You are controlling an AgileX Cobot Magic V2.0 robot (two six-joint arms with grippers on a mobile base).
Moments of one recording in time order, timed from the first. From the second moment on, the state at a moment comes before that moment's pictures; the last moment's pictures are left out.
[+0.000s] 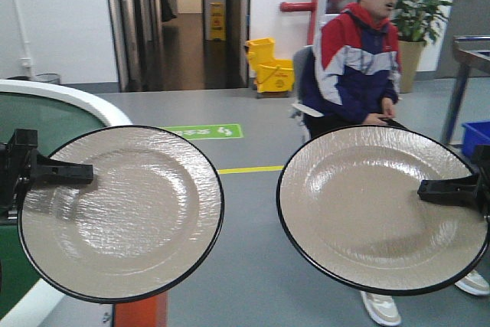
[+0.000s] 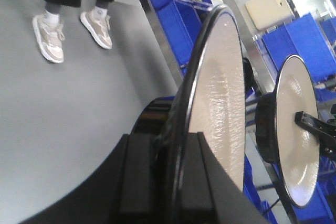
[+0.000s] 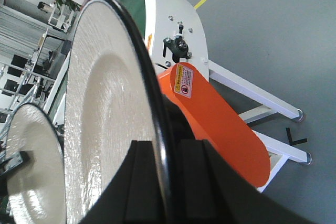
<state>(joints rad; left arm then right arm) 0.24 1.62 -1.33 -1.30 1.16 0.61 -0.33 1.39 -1.06 1.33 1.00 -0.60</state>
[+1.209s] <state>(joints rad) 0.24 1.62 -1.33 -1.30 1.18 0.61 -0.33 1.39 -1.06 1.32 1.01 -0.60</state>
